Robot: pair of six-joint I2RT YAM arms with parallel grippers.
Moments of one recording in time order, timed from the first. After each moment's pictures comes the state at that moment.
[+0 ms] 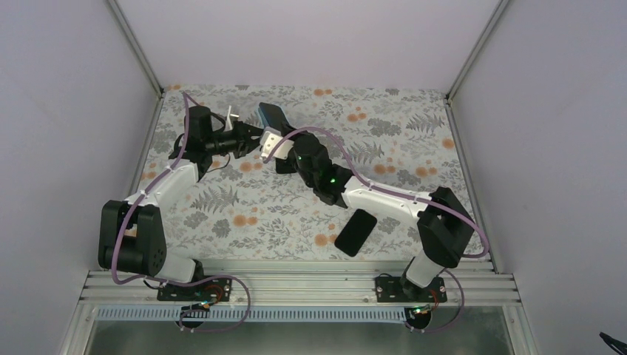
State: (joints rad) left arm -0.14 1.44 0.93 0.12 0.97 -1.04; right arm 0.95 1.64 1.16 0.30 0.45 -0.82
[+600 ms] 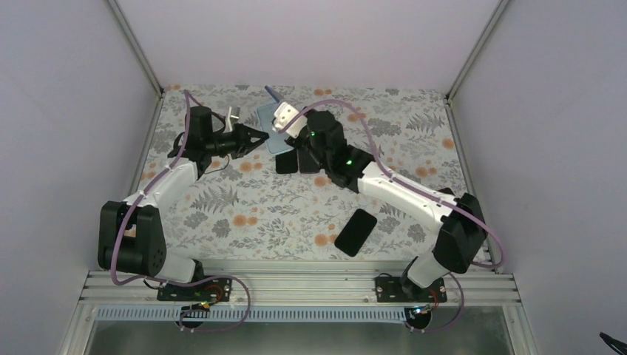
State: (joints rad) left arm -0.14 1.44 0.95 0.01 0.92 -0.88; right arm 0.89 1.58 1.29 0.11 0.37 -0.63
